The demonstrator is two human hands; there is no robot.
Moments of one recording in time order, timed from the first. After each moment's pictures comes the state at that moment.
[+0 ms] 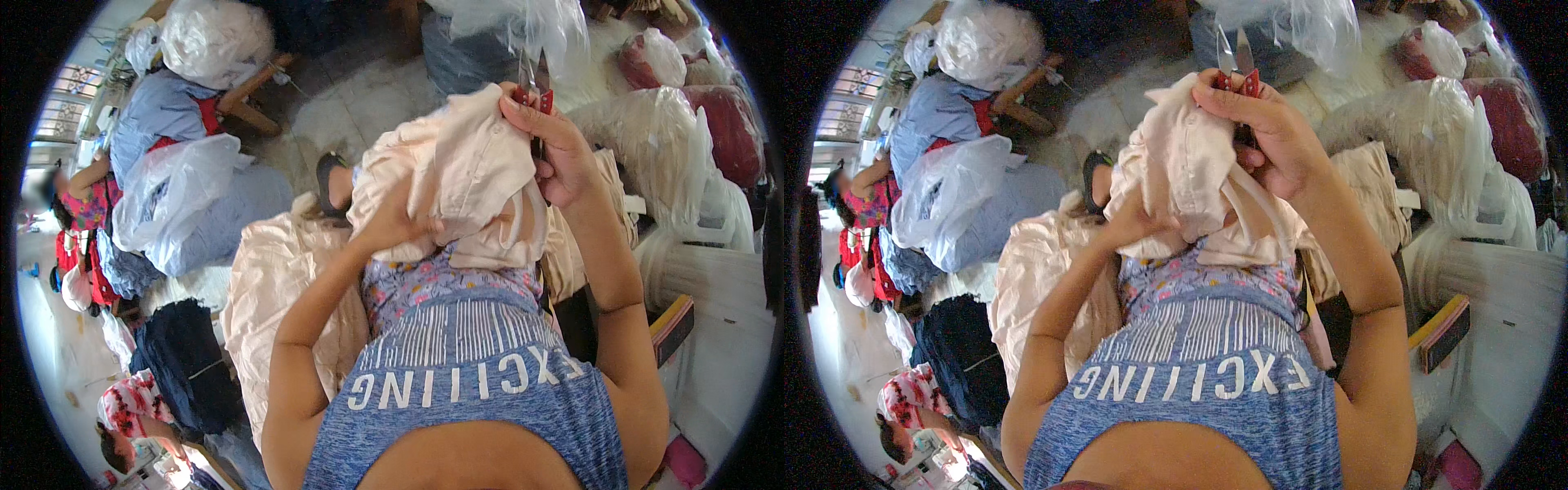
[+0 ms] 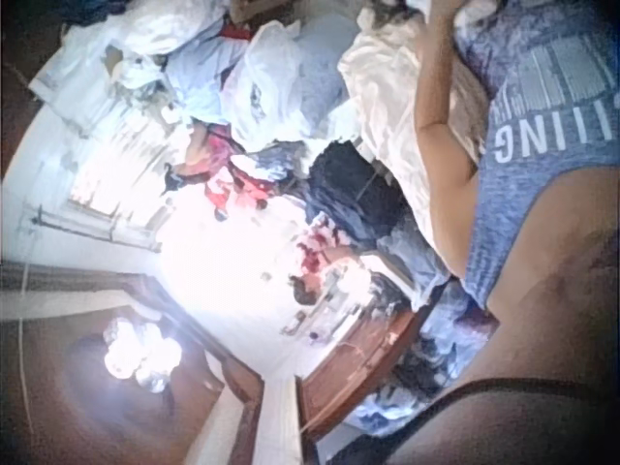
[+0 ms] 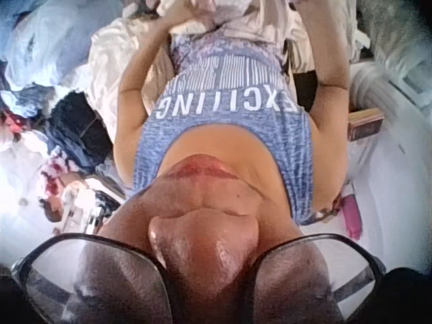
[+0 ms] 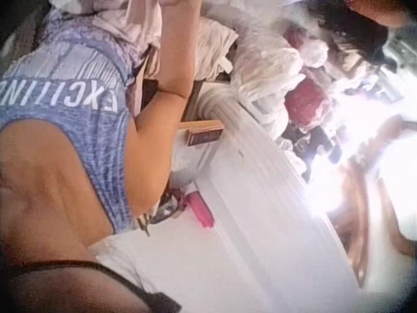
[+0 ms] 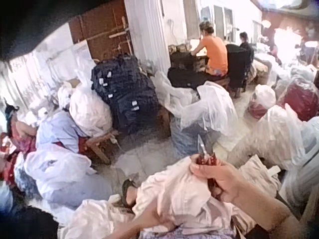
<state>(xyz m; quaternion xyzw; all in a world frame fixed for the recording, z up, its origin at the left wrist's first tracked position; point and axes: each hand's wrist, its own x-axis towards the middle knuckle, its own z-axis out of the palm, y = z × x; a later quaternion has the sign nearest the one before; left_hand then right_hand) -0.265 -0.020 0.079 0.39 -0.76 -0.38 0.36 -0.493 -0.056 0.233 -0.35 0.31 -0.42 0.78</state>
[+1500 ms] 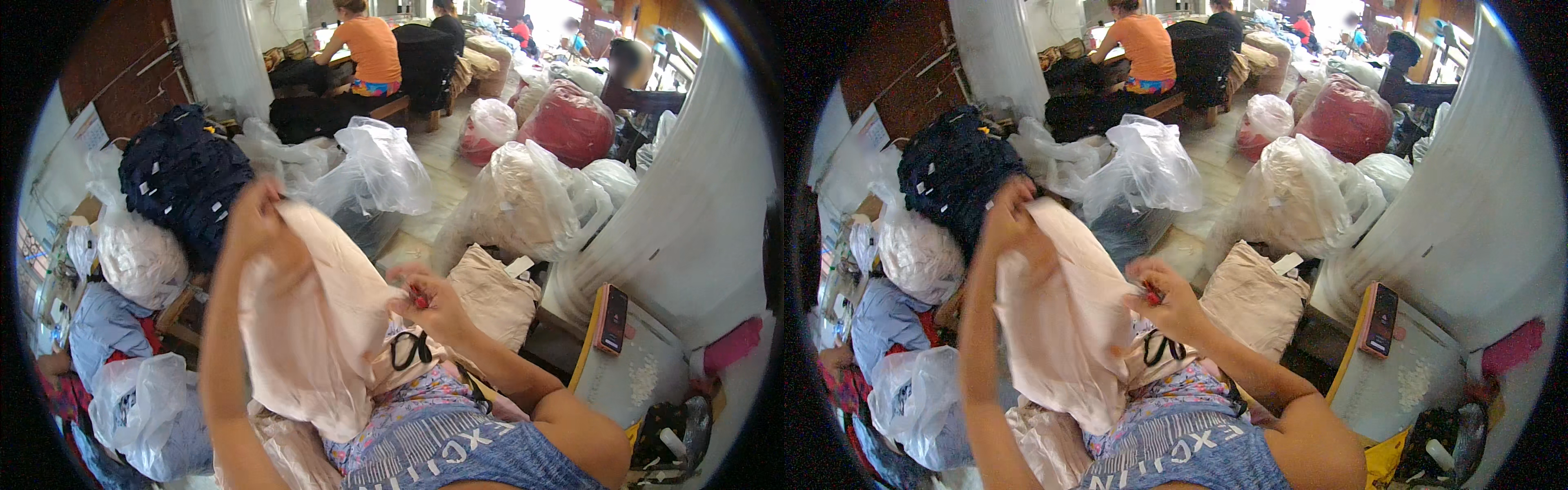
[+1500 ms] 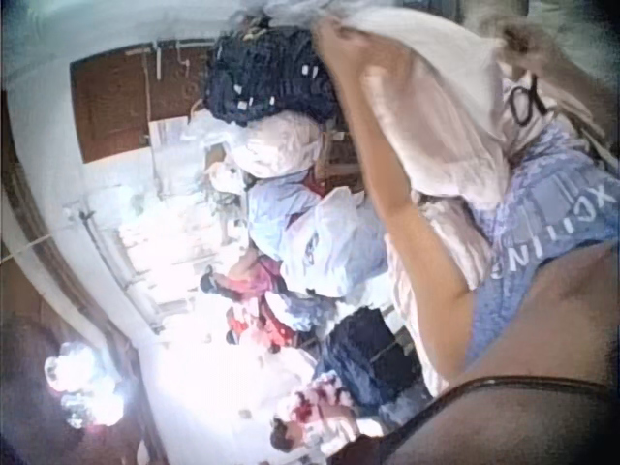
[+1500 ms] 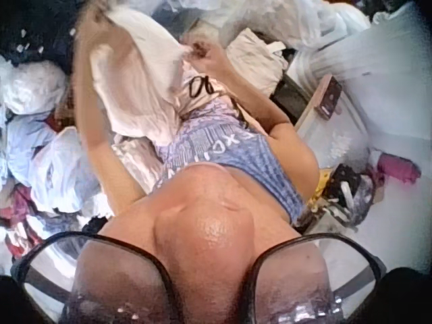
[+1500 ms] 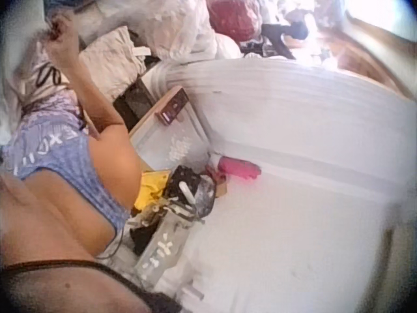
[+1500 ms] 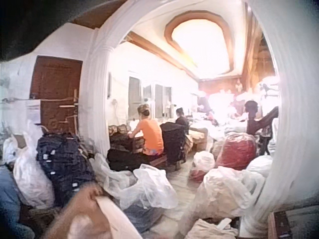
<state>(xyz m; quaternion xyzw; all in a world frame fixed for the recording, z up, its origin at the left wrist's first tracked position) -0.307 -0.251 0.261 0.25 -0.85 -0.14 0.45 -0.525 0.001 0.215 -0.55 0.45 -0.58 0.40</state>
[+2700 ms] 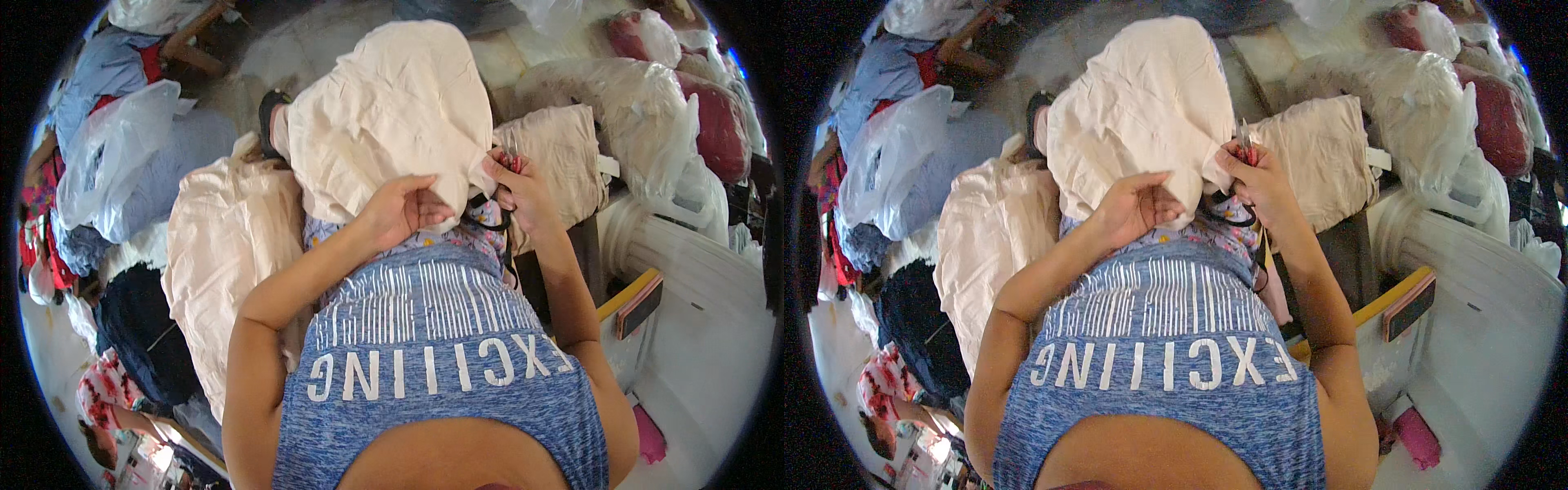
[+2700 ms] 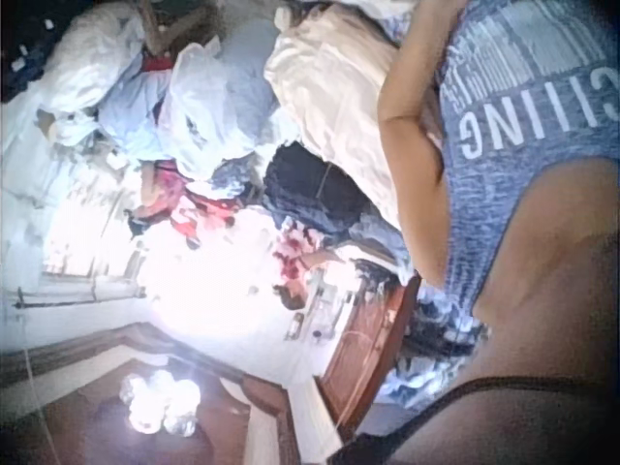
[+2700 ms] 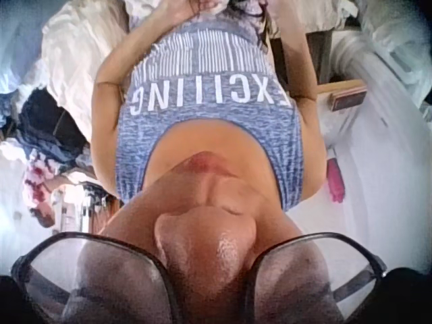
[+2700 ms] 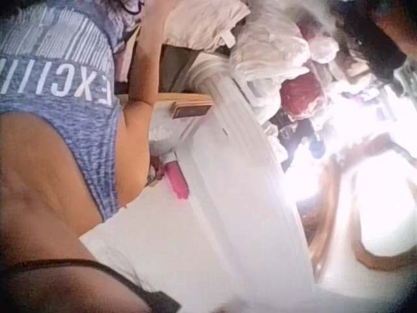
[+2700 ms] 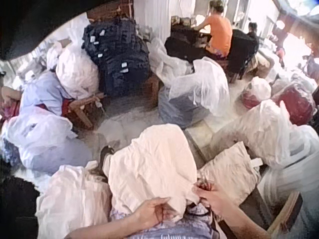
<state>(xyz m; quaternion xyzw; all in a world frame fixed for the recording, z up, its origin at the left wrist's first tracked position) -0.334 0.034 0.070 0.32 -0.02 -0.92 0.24 -0.544 0.027 0.094 -0.25 0.54 -0.38 0.71</state>
